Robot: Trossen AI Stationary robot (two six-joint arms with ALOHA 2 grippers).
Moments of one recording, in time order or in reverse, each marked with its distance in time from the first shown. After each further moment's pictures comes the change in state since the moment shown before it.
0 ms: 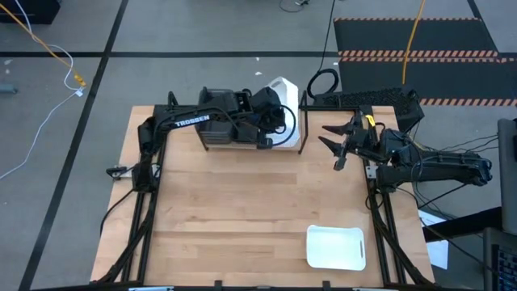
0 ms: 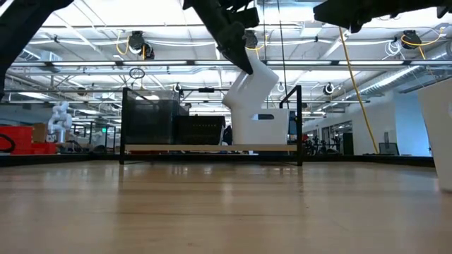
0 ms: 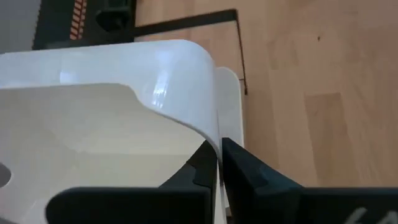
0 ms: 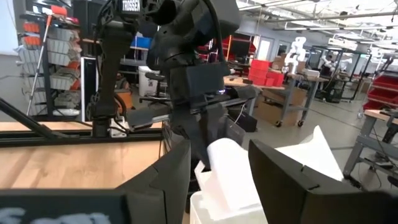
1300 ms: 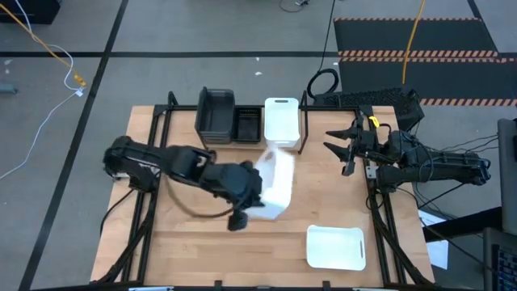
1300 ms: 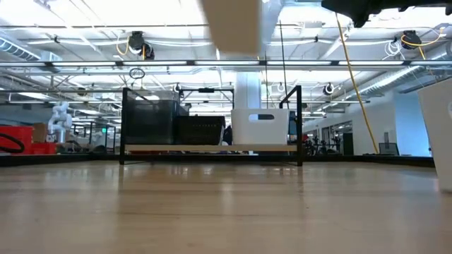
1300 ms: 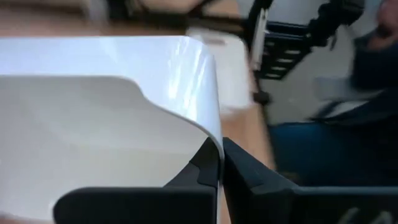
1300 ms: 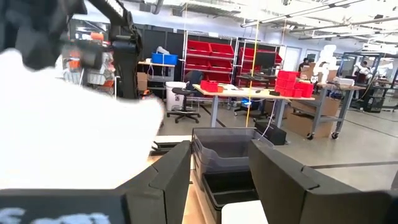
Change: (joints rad) left arm -0.594 -0.247 0.001 -0.086 -0.010 -0.747; right arm 0.045 -0.073 0.001 -0.031 -0.079 0.049
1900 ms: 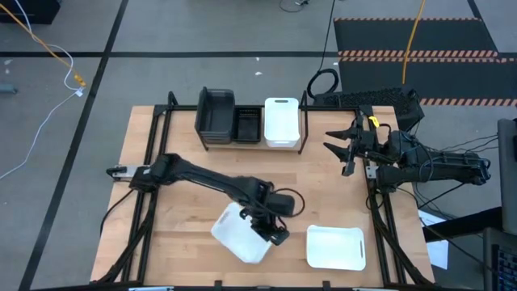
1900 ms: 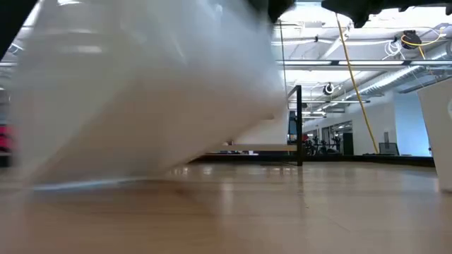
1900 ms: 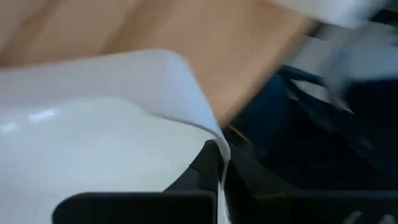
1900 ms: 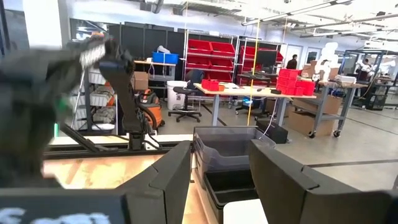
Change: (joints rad) left arm 0.050 0.445 -0.005 -0.011 0.517 -0.798; right arm 0.000 -0.001 0.000 -0.006 -0.003 0.009
